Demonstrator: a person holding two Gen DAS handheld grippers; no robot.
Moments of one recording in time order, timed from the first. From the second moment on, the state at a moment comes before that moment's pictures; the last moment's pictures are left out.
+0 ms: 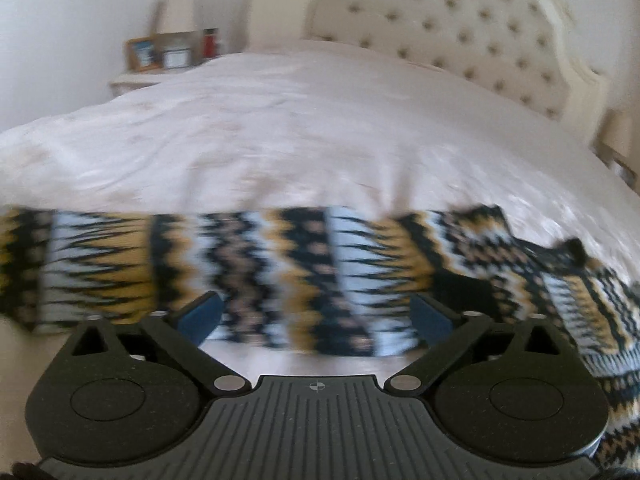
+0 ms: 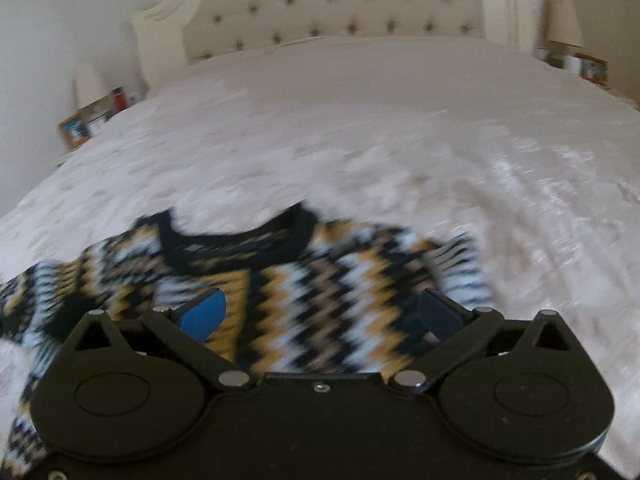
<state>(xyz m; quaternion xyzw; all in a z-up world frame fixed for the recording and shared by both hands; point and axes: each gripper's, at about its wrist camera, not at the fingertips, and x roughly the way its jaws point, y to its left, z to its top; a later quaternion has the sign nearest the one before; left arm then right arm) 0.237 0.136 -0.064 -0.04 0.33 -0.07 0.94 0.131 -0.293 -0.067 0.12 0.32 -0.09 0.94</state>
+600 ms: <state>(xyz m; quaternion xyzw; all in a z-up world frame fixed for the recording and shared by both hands) 0.217 0.269 -0.033 -0.02 0.31 0.10 0.94 0.104 -0.203 -0.134 0.06 0.32 -0.06 0.94</state>
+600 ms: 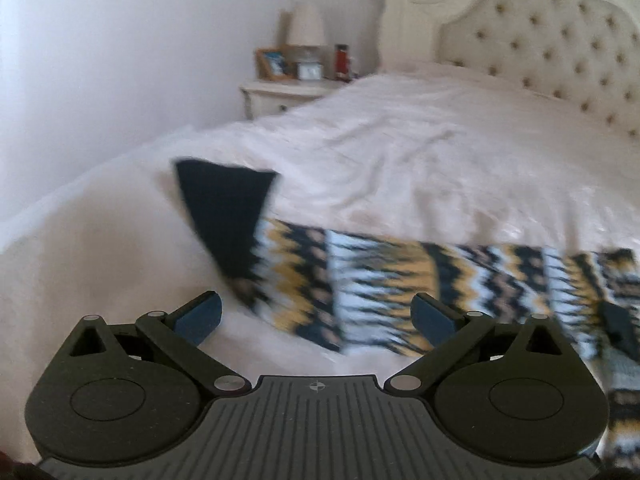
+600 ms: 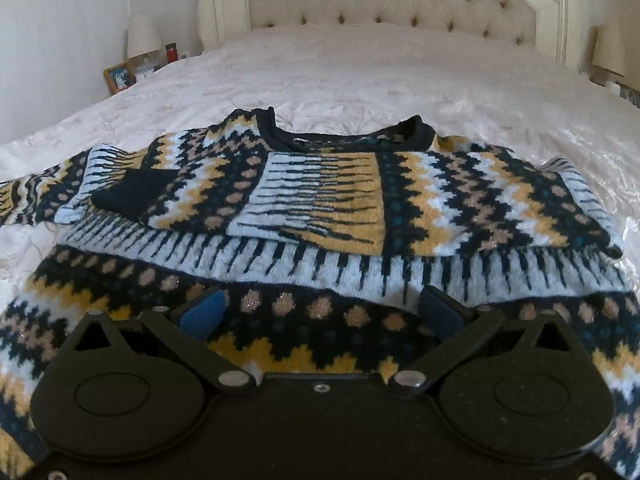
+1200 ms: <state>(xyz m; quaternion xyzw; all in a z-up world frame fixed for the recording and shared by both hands) 0.242 0.314 -0.031 -0.05 0.32 0.21 0.92 0.105 -0.204 -0.140 0.07 0.32 -0.06 0.94</state>
